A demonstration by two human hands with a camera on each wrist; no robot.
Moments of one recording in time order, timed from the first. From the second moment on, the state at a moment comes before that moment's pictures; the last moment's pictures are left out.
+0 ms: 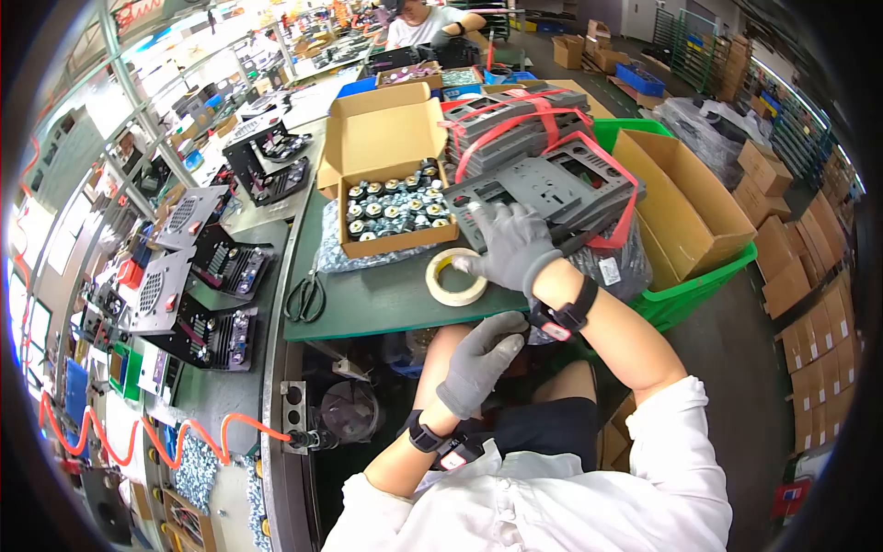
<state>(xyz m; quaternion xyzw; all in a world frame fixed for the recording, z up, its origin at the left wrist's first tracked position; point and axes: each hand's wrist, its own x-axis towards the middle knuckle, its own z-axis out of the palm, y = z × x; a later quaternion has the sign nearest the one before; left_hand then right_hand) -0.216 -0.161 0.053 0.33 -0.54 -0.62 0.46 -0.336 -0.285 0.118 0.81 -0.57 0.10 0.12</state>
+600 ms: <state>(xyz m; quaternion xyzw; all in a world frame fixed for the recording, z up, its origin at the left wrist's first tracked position) -0.104 -0.141 -0.022 0.30 -0.25 -0.58 0.72 -0.247 -0.217 0.075 0.96 -0.18 0.19 -0.07</state>
